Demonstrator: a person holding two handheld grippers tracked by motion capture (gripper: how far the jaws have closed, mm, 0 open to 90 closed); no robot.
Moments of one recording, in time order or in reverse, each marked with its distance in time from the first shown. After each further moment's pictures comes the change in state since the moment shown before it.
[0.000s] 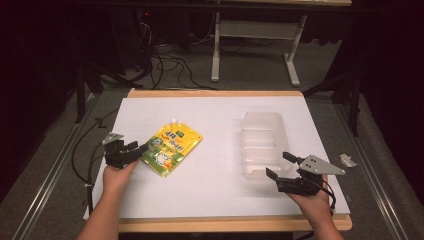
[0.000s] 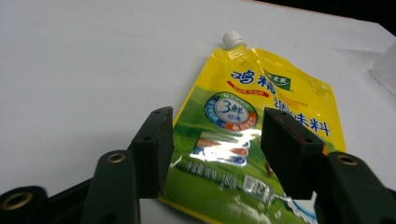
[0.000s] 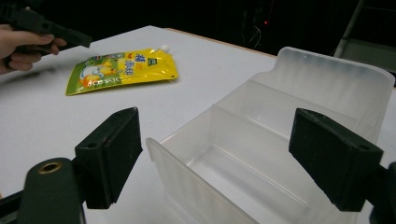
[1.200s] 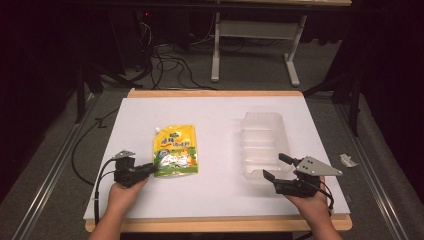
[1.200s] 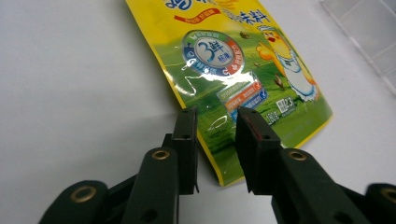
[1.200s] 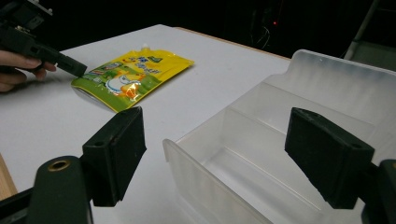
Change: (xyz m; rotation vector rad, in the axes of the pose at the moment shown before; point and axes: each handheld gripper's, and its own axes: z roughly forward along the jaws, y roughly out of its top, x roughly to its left) left arm -0.019 -0.052 -0.042 0.201 -0.018 -0.058; right arm 0.007 0.002 0.002 0.002 0.035 -0.028
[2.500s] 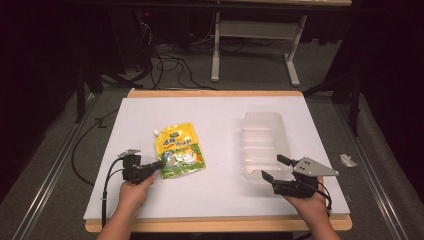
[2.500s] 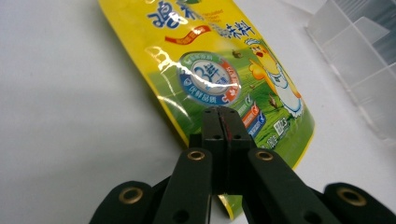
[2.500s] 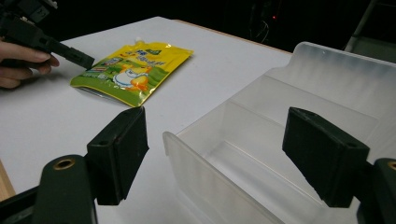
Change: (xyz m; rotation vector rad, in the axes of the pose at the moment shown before) left arm -0.013 -0.004 0.019 -0.034 -0.019 -0.079; right arm 0.003 -0.003 0.003 0.027 -0.012 -0.006
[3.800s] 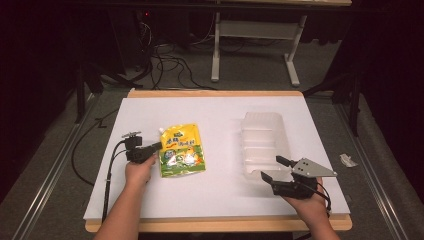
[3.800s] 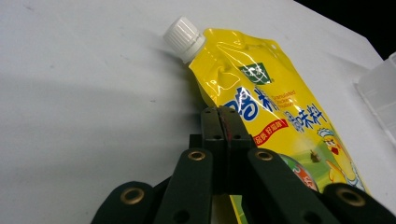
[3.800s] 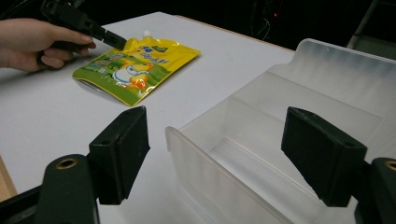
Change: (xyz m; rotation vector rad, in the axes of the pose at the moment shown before) left arm 0.013 0.040 0.057 -0.102 0.071 -0.069; right arm 0.002 -0.002 0.001 0.016 0.000 -0.011
